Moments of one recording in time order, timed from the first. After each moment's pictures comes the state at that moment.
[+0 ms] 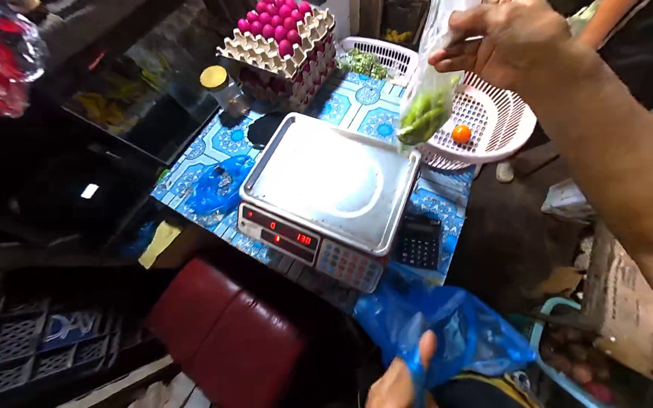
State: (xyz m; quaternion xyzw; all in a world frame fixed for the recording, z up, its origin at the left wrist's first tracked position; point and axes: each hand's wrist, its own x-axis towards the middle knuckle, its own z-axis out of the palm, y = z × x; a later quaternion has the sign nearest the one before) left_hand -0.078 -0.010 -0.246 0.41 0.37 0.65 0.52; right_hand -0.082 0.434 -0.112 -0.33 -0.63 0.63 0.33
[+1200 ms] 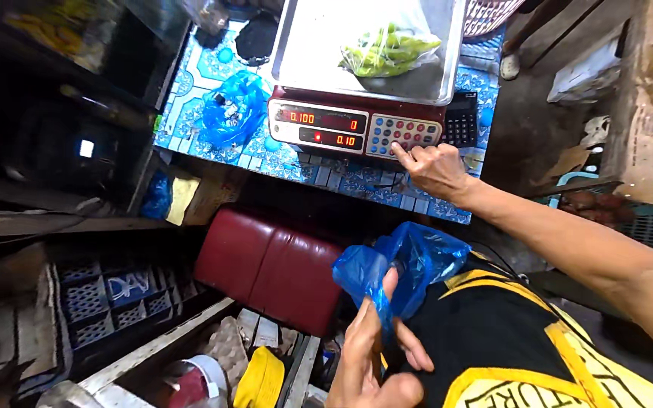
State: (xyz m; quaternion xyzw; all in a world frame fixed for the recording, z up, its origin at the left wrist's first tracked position) left_hand -0.176 -0.201 -0.281 0.41 0.36 0.63 0.55; right_hand -0.051 0.097 -0.372 -0.26 -0.95 -0.10 0.12
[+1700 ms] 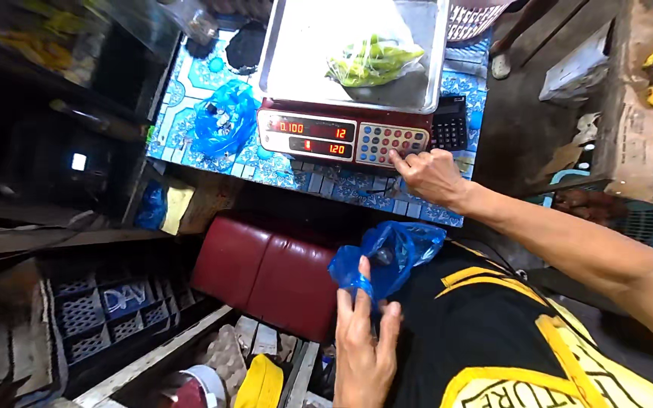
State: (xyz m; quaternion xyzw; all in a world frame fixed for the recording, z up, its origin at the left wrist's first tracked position) left_hand -0.152 -0.181 -0.282 0.42 0.69 0.49 0.34; right_hand -0.042 0.099 -0.360 -0.25 -0.96 -0.05 0.13
